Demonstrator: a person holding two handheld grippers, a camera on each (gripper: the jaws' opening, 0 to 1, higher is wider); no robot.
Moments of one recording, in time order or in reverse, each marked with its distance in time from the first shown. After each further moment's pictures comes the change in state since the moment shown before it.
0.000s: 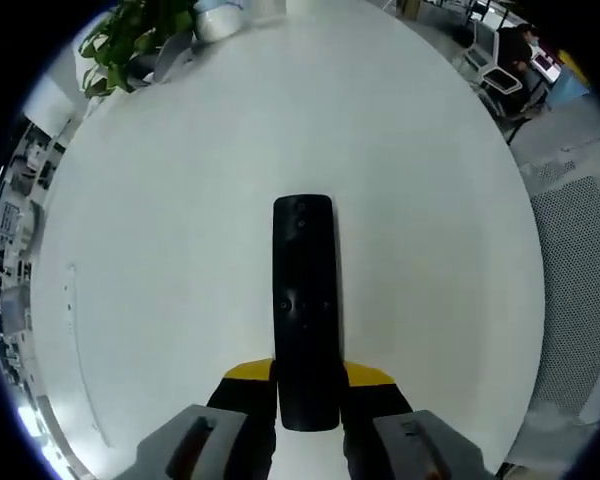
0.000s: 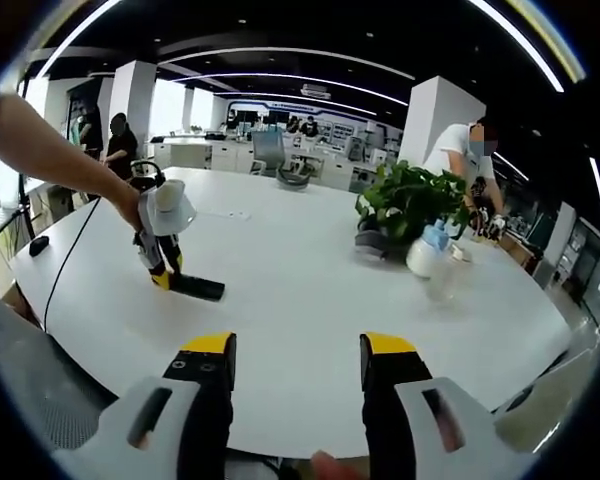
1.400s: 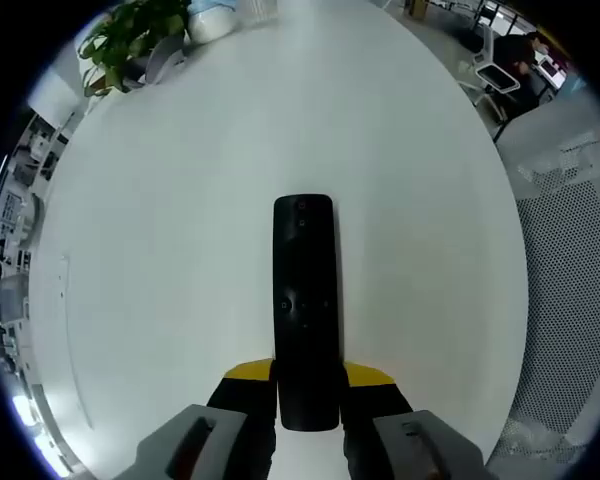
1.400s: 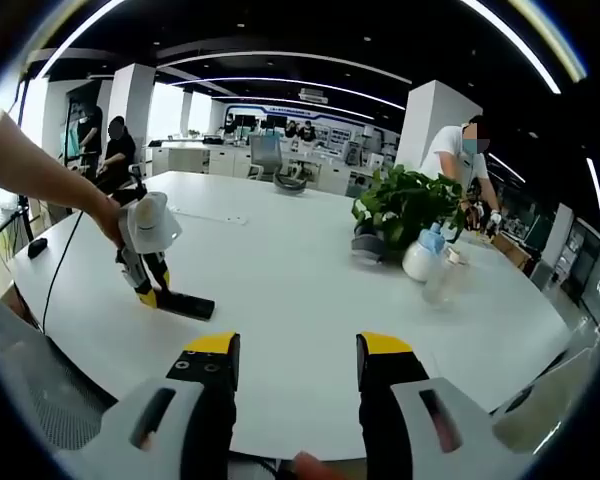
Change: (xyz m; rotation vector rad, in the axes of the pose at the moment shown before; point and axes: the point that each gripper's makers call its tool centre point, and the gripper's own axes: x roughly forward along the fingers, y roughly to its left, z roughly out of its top) left arm -0.002 -0.041 -0.001 -0.041 -0.004 0.001; right arm -0.005 -0.003 0.003 0.005 -0.029 -0.014
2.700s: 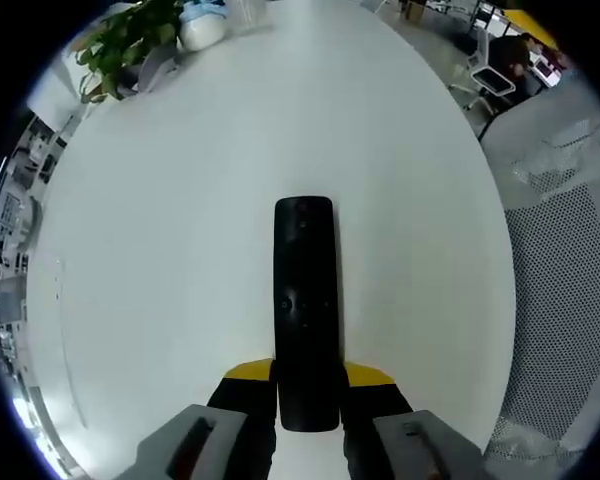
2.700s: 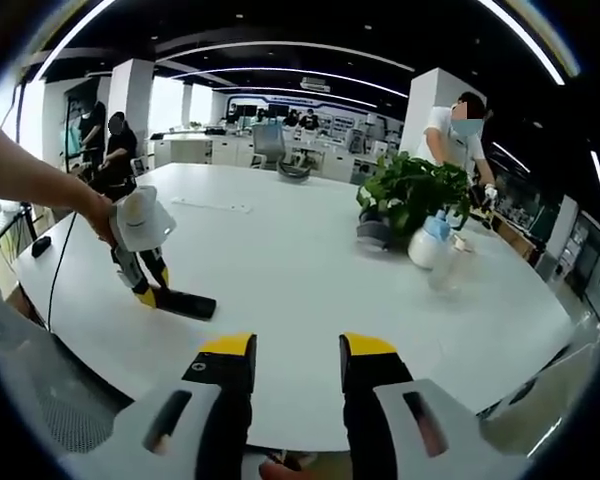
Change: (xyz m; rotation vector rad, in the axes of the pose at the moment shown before) left arm 0.000 -0.022 0.002 0.016 -0.019 -0.011; right arm 0.003 0.004 -0.010 0.012 0.063 0.032
